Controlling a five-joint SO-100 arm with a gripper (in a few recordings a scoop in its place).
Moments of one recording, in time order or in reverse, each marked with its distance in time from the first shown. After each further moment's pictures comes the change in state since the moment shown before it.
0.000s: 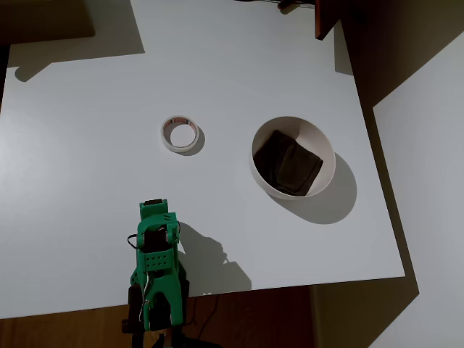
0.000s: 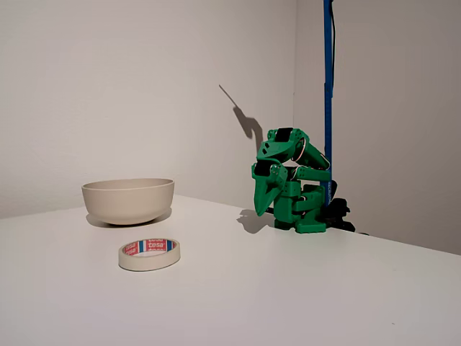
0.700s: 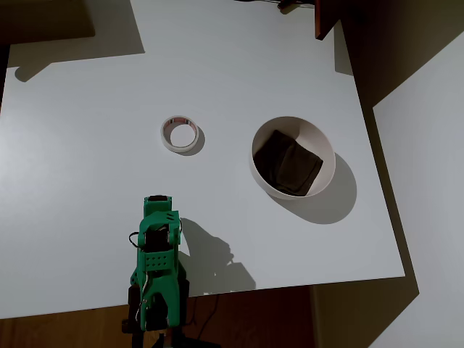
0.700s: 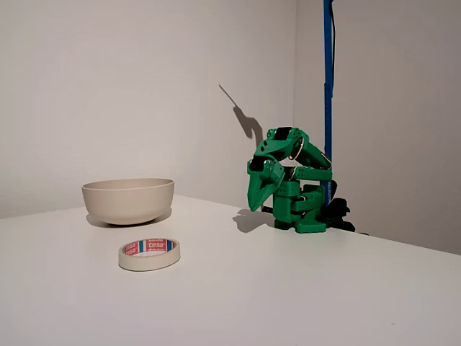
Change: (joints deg) arm 3.8 -1.5 -2.9 -4.7 4.6
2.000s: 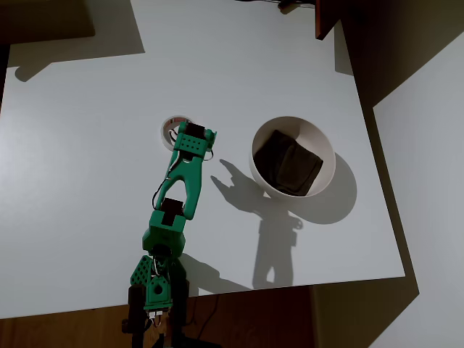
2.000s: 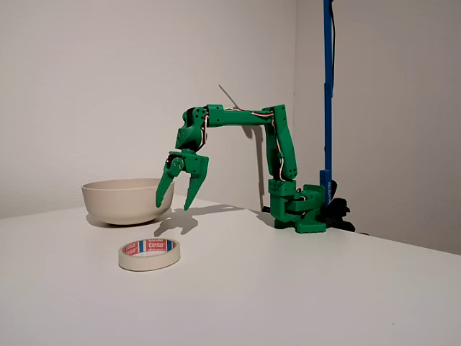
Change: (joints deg) arm 14.8 -107.1 -80.8 1.1 -1.1
